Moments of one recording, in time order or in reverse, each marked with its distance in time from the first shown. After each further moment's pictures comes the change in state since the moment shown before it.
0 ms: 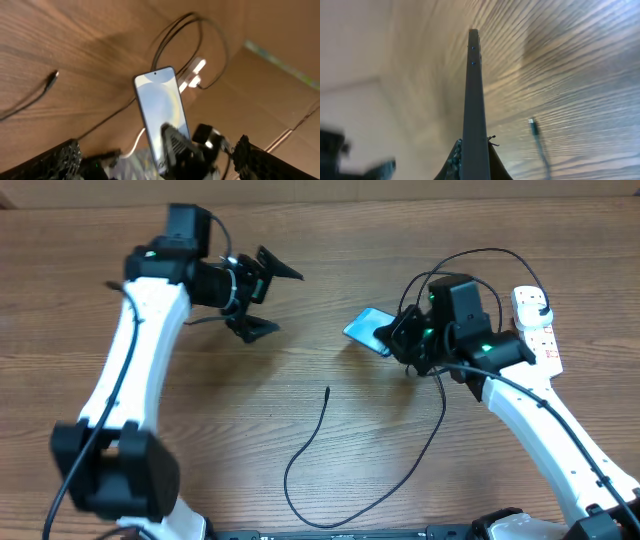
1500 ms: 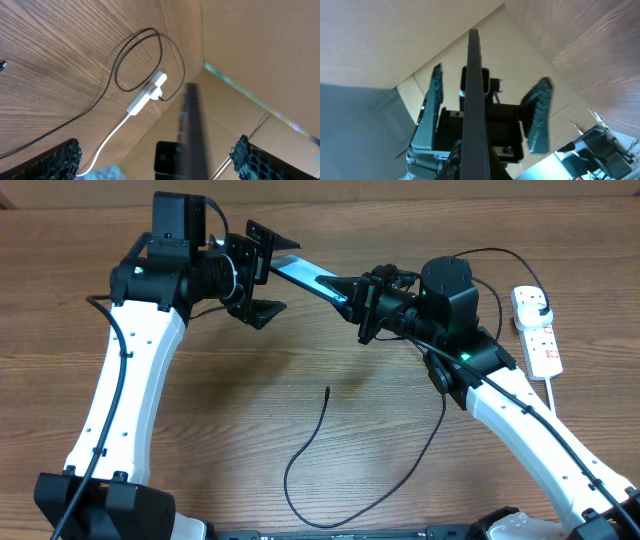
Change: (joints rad) left arm -0.057 -0.122 0.000 0.159 -0.096 -0.343; right arm 0.123 0.002 0.000 0.711 -0.262 0.900
